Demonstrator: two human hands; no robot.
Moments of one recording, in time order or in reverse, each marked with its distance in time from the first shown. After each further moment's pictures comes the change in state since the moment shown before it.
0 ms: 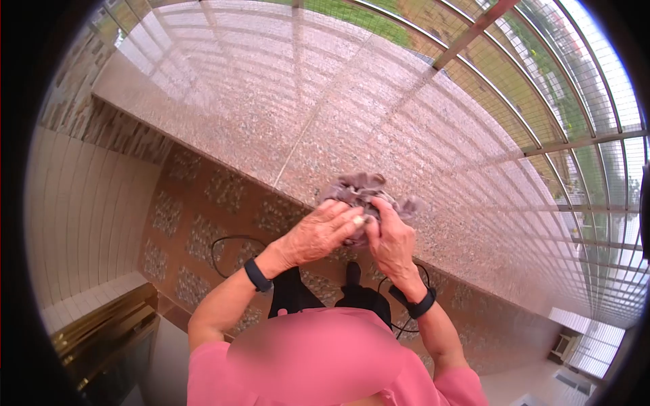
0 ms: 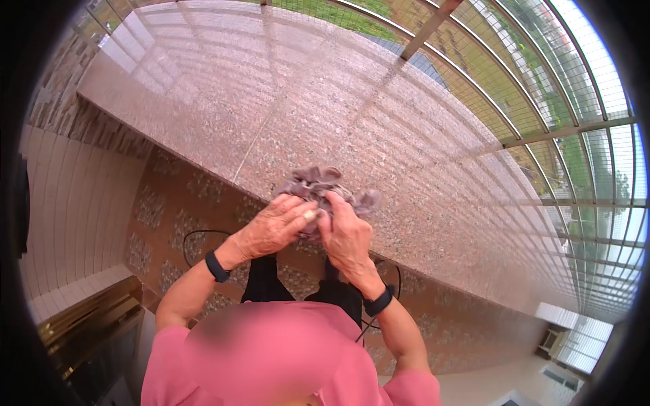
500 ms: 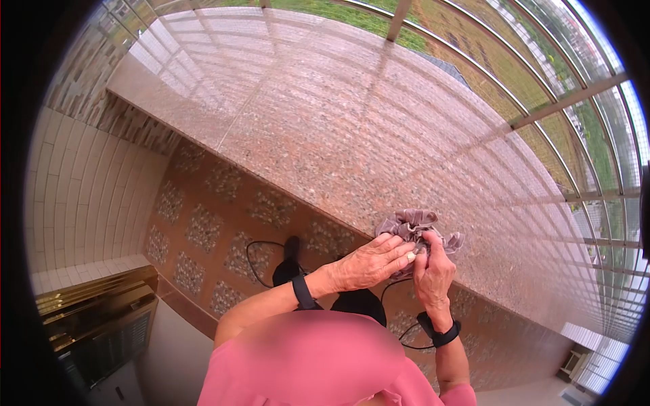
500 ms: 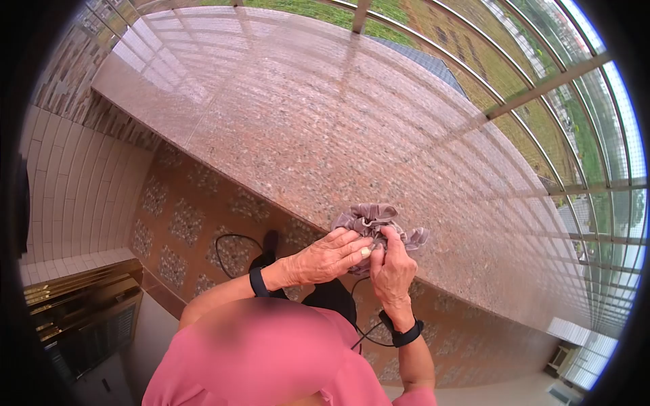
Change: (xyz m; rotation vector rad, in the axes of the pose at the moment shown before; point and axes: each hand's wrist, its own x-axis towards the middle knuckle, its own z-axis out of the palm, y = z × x) left_hand 0.115 0.177 0.157 -0.122 0.070 0.072; right_hand -0.133 0.166 -0.142 -0.024 0.095 0.099
